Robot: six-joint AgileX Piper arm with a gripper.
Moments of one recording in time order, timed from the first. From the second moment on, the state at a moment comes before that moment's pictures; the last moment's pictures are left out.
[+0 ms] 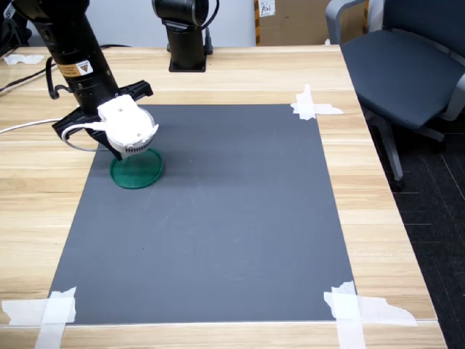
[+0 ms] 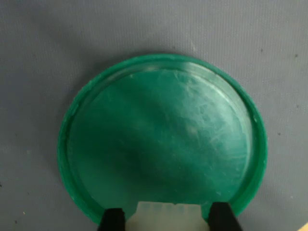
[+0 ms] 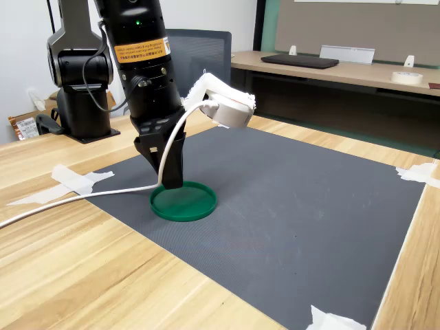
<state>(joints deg) -19.1 94.2 -57.3 12.9 47.8 -70.3</state>
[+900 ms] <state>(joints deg) -19.1 91.9 -57.3 17.0 46.9 -70.3</state>
